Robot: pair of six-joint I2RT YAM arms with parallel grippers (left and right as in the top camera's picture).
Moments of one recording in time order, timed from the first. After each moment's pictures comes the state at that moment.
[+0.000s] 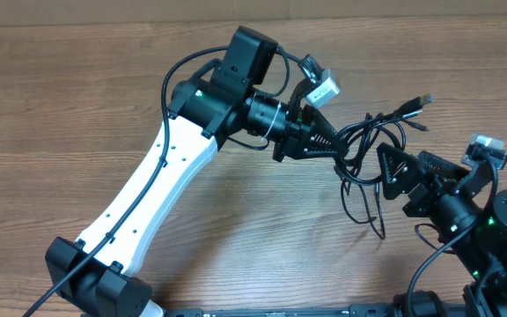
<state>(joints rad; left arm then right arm) -0.55 1.72 1.73 -0.86 1.26 0.18 0.10 0.62 0.99 -0.71 -0.25 0.57</state>
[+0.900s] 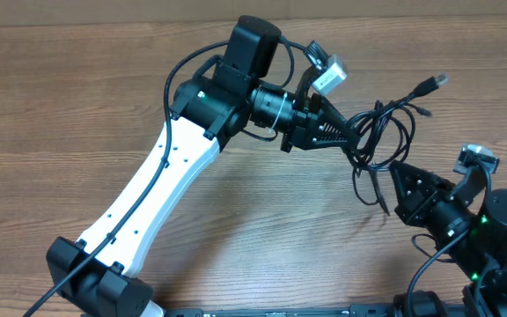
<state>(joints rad) -0.55 1.72 1.73 -0.66 1.28 0.00 0.10 0.62 0.99 -0.84 -0.25 0.63</state>
